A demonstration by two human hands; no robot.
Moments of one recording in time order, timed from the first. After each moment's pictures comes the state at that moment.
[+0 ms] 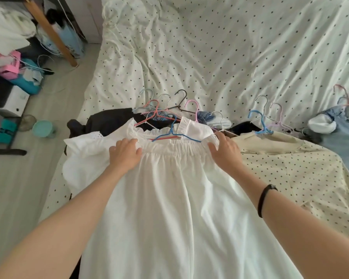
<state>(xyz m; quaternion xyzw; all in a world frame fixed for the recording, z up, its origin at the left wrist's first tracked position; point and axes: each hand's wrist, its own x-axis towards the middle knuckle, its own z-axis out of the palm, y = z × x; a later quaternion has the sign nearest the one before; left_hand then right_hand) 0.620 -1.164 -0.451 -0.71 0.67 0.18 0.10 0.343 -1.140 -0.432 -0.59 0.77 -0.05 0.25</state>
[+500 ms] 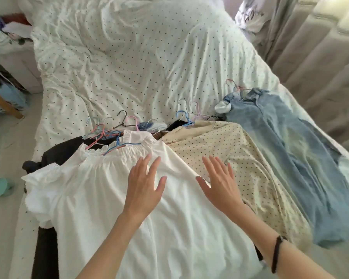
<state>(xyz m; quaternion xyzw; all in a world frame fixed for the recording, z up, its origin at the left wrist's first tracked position) 0.464 -0.982 -0.328 -0.48 0.84 0.19 -0.15 0.263 -0.902 -0.308 -0.59 0.79 -0.08 0.12</state>
